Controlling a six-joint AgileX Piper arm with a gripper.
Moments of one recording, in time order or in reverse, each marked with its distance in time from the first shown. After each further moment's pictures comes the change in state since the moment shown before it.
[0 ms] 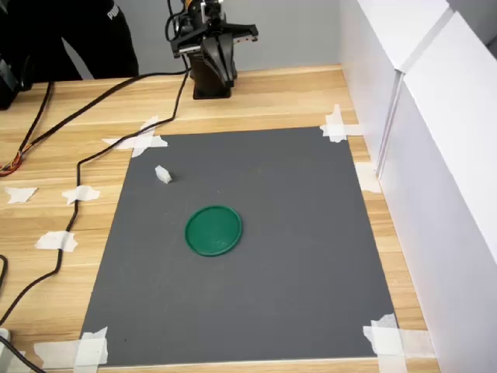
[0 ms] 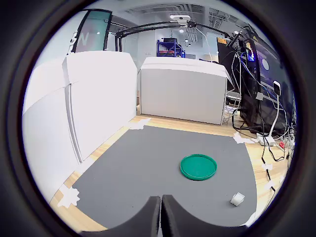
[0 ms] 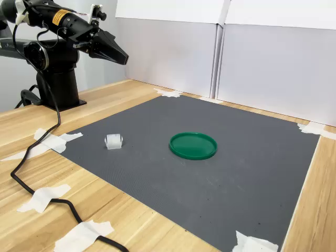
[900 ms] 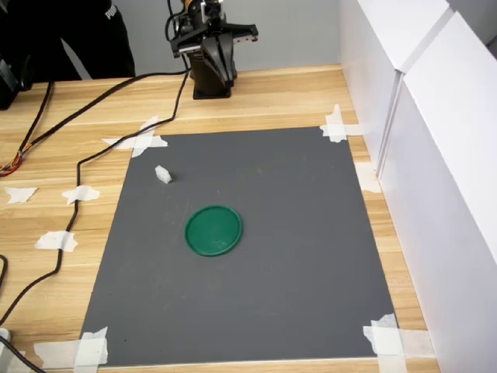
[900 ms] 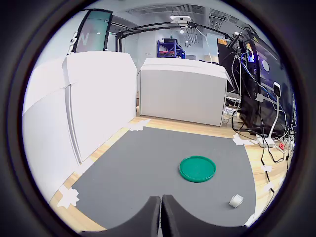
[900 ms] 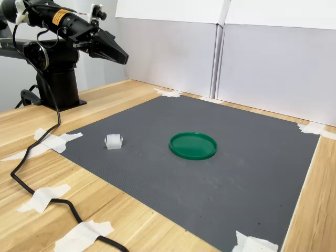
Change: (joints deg) arm 0.0 0.0 0.0 0.0 -1.4 -0.5
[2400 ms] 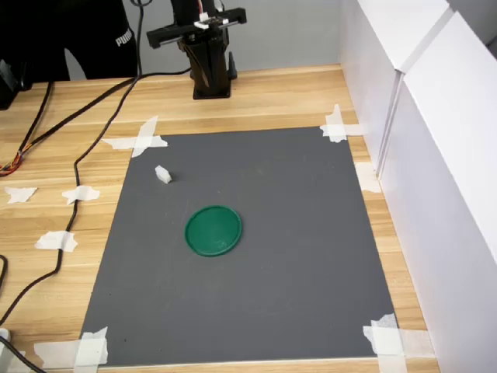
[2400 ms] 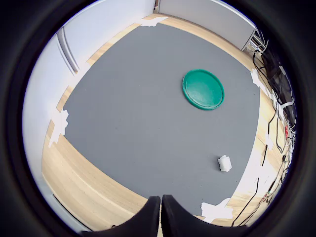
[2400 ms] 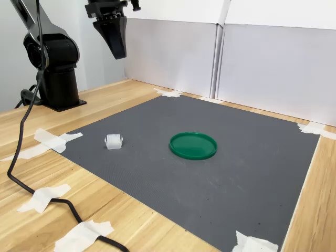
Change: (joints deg) arm -0.6 55.3 -39.0 -17.7 35.6 -2.6
